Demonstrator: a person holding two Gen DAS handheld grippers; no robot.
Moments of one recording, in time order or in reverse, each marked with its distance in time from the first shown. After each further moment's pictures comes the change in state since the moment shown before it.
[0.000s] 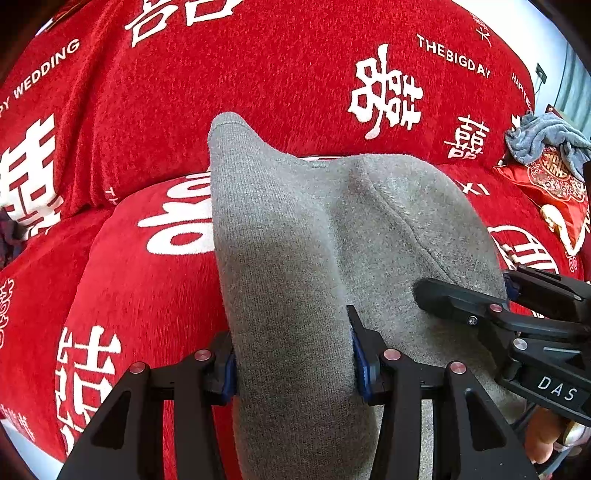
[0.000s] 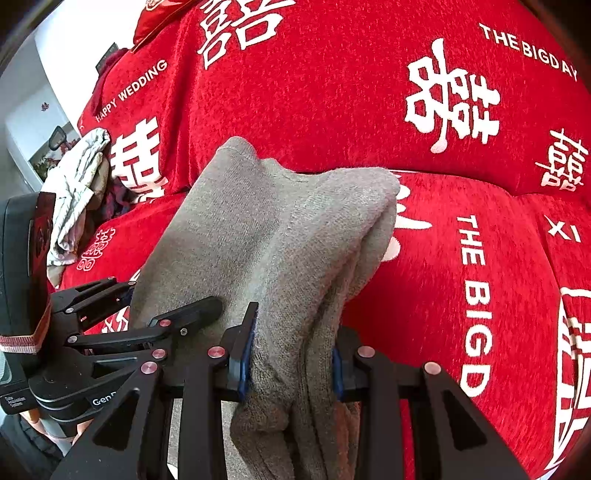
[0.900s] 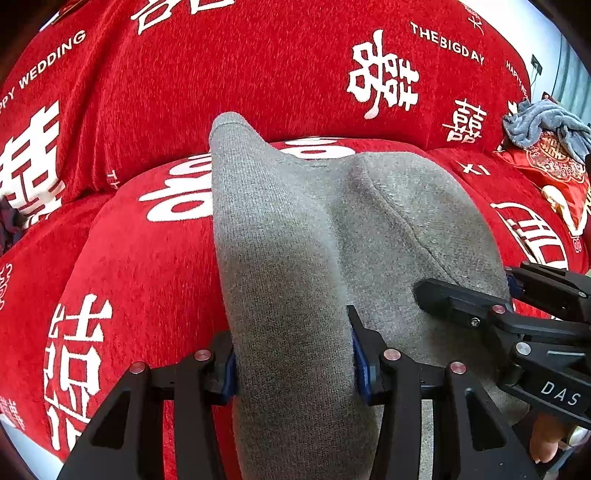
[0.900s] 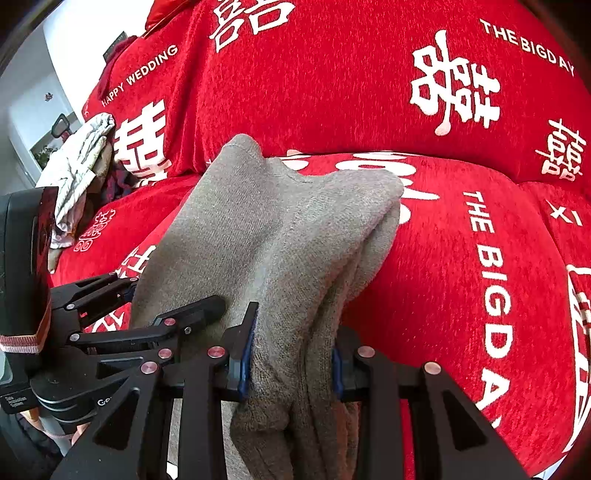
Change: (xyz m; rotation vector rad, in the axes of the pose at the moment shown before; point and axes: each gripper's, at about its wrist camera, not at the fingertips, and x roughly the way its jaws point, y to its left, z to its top) left arm 0.010 0.005 -0.044 0.020 -0.003 0.007; right arm 0.012 0.011 -0.042 -0.018 0.000 -0.006
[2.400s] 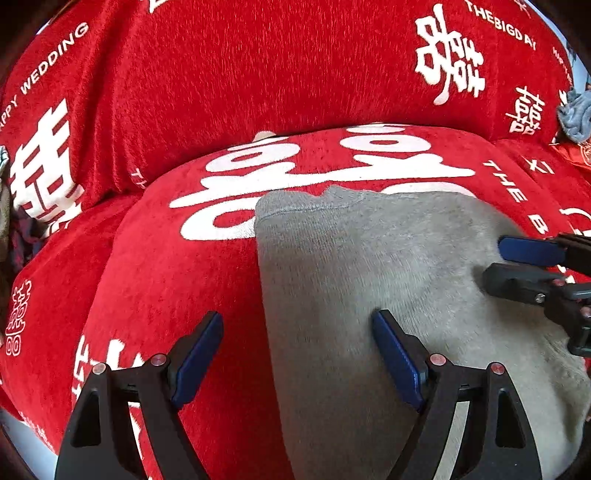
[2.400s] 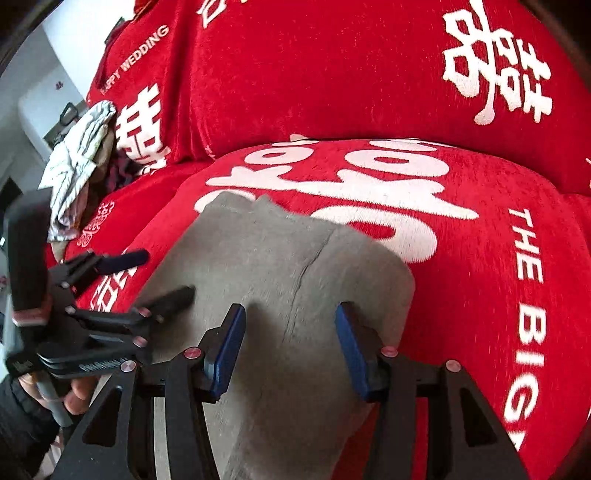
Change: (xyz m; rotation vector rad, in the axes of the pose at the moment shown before) left arm 0.069 0.037 0.040 -0.008 0.076 0.173; right arm 0.076 -0.048 0.061 -0.034 0.115 0.107
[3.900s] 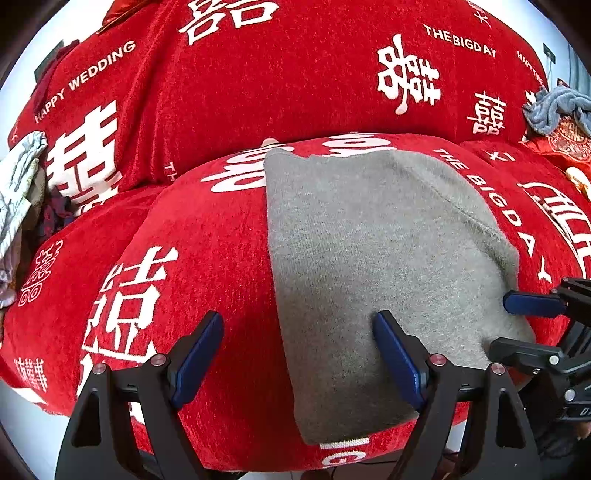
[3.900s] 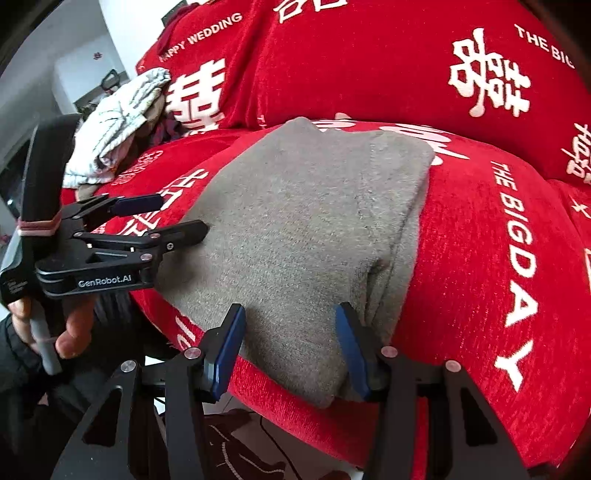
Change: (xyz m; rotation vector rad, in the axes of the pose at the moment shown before) left arm -0.100 -0.013 -0.118 -0.007 -0.143 0.016; right arm -0.075 0.071 -0.155 -0.126 -0.058 -0.036
